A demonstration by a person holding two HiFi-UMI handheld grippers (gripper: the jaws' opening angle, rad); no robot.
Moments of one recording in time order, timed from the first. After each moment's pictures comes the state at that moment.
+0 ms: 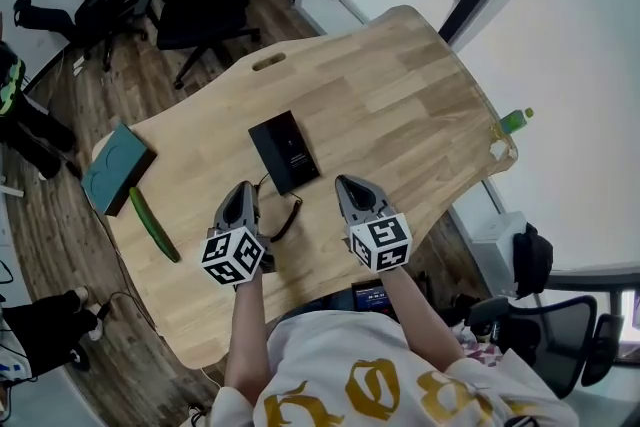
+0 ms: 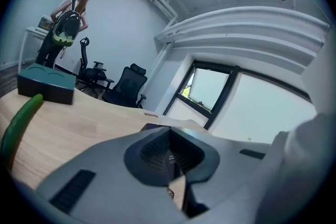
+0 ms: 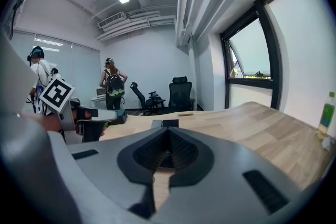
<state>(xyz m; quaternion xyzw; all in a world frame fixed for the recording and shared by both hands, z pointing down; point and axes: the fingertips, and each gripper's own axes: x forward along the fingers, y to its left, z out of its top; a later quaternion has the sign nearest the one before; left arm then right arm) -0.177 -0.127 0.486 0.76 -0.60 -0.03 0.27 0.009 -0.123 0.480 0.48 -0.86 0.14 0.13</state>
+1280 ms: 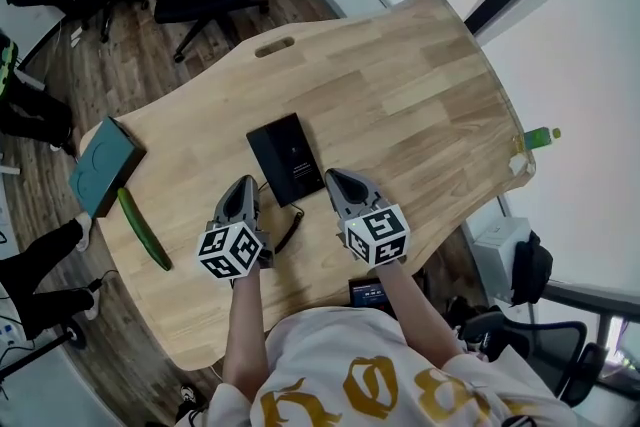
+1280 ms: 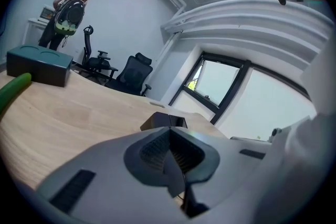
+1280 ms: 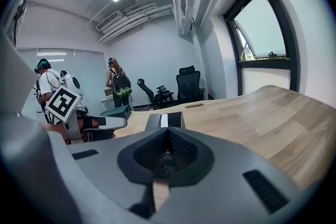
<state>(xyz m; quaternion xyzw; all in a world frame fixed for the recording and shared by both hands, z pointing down) -0.177 -0.179 0.547 0.74 -0.60 -0.01 0.32 -0.018 -0.186 0.530 0.42 -0.88 0.20 0.13</state>
